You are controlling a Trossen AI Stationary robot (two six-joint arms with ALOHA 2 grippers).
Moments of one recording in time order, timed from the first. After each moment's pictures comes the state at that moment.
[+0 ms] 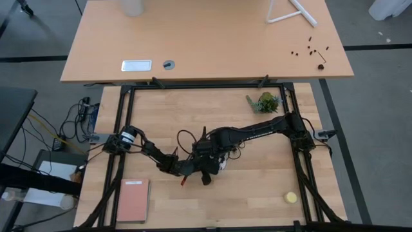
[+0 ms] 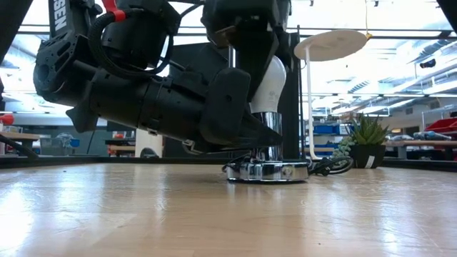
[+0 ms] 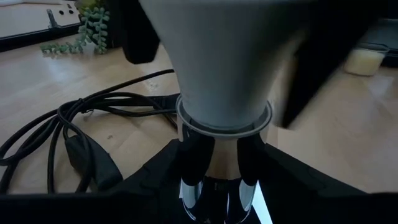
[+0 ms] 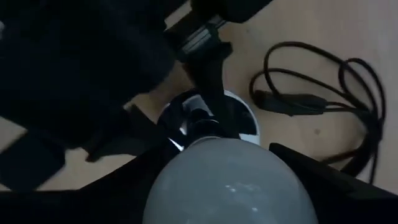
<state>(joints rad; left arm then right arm) -0.33 2.15 0.84 1.07 -0.64 -0.24 0.18 2.09 1.86 -1.15 0.04 0.55</state>
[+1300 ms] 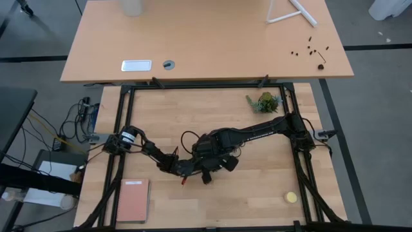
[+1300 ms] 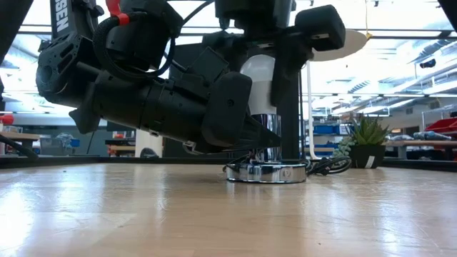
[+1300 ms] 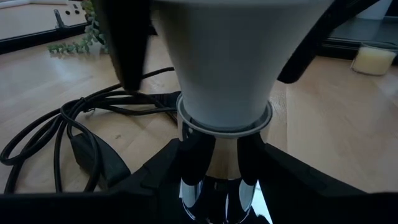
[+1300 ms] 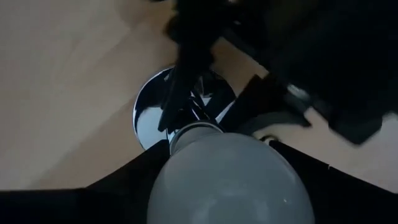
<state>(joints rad) -0.33 2.15 0.84 1.07 -0.64 -0.24 0.19 2.09 1.86 -1.17 0.06 -0.66</state>
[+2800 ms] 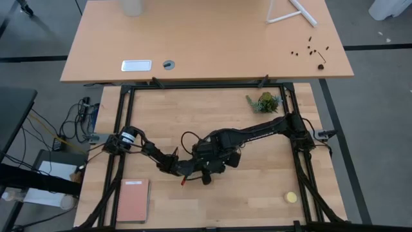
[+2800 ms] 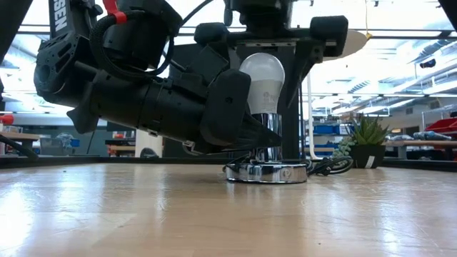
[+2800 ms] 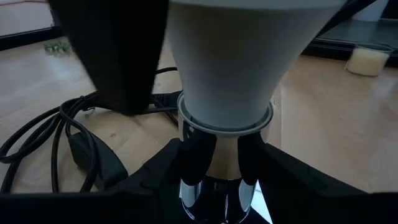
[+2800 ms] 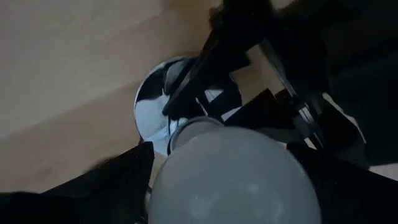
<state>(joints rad) -0.33 2.15 0.84 1.07 -0.64 -0.25 0.19 2.09 1.87 -1.18 0.05 -1.04</state>
